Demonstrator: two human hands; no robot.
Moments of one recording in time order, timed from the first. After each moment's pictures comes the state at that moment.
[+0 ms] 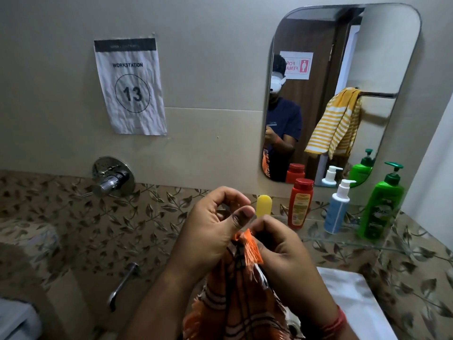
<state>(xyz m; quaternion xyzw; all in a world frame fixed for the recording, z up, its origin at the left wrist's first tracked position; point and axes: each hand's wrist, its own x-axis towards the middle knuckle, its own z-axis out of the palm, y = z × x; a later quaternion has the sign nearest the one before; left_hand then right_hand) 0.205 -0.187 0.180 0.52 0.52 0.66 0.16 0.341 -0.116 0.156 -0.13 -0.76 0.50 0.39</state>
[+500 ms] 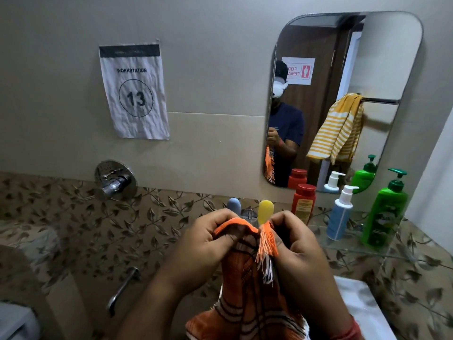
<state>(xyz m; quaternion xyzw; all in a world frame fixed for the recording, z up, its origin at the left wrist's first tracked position) 0.194 -0.205 0.174 0.56 0.59 0.55 0.18 0.347 -0.111 0.167 -0.17 -0.75 0.46 0.45</state>
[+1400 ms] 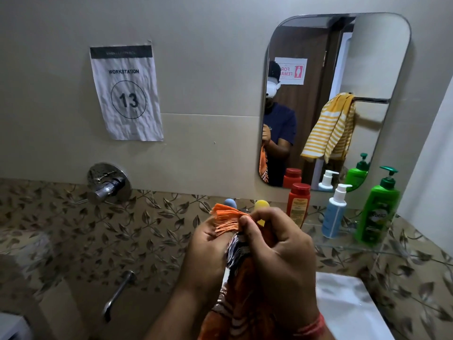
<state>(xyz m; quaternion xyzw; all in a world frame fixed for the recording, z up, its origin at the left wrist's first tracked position) 0.230 -0.188 0.165 0.33 0.41 0.77 0.35 0.325 -0.129 0.168 -0.22 -0.74 0.30 0.57</state>
